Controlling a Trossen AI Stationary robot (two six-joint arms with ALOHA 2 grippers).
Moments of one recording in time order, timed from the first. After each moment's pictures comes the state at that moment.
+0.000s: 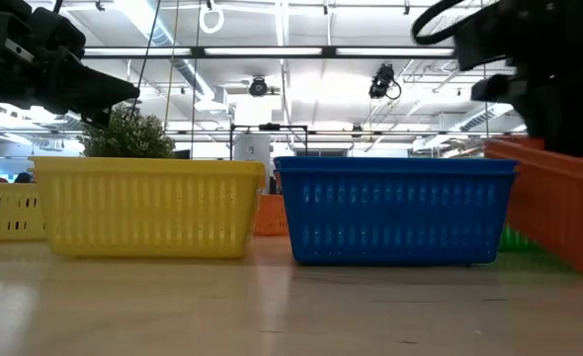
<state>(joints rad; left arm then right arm) -0.02 0.08 0.01 0.05 -0.06 -0.07 0.53 1.68 1.12 -1.01 0.21 0.56</state>
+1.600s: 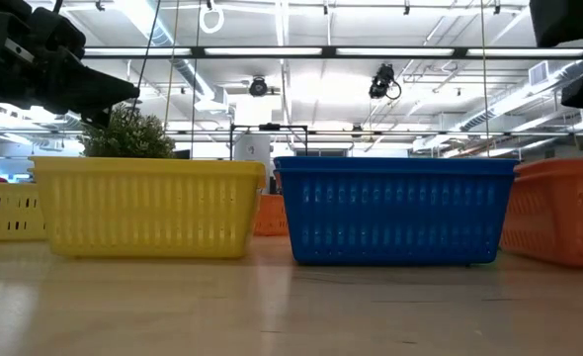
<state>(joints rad) -0.02 0.08 0.01 0.05 -0.06 -0.07 0.76 1.71 1.08 -0.77 0.21 1.02</state>
